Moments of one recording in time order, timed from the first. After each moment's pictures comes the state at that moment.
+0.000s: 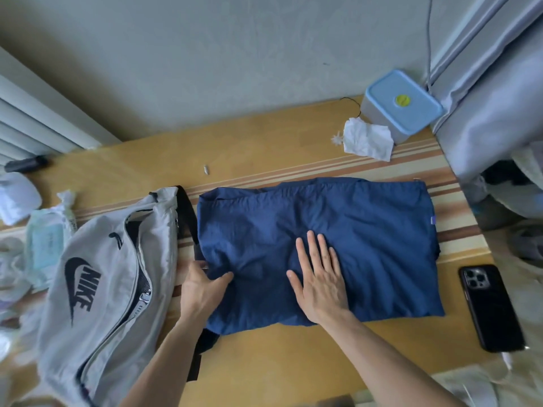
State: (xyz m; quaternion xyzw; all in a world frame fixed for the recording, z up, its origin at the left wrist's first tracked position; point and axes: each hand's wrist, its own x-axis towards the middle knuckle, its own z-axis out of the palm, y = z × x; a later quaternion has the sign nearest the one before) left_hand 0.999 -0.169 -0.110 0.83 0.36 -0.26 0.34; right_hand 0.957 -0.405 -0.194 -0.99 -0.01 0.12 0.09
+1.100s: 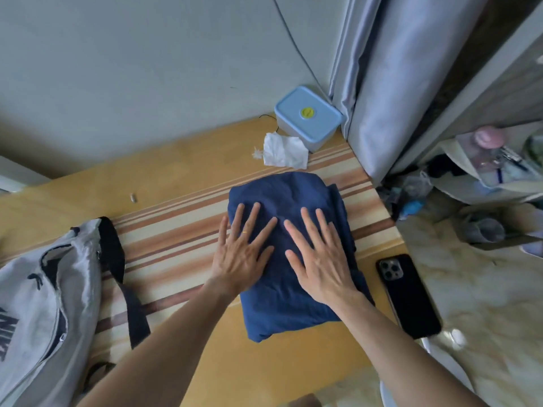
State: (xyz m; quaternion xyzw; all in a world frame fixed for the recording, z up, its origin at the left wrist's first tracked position) left_hand 1.045 -0.378 -0.151 0.96 -0.28 -0.08 0.02; right_hand 0.973 -0.579 -0.148 -0.99 -0.01 0.01 0.16
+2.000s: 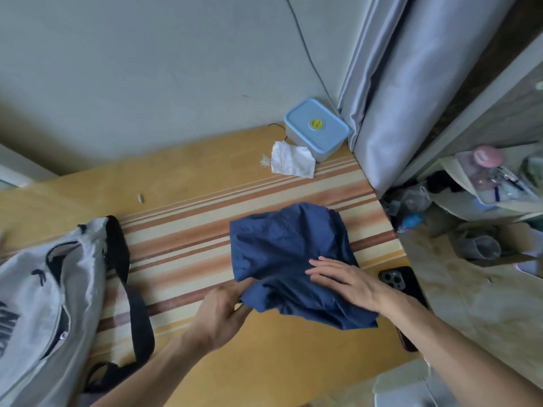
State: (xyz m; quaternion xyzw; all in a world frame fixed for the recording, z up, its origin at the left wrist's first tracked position) left_hand 0.976 -0.322 -0.105 0.87 -0.22 -0.22 0.38; right_hand 0.965 -0.628 -0.095 -0.82 0.03 0.37 0.43
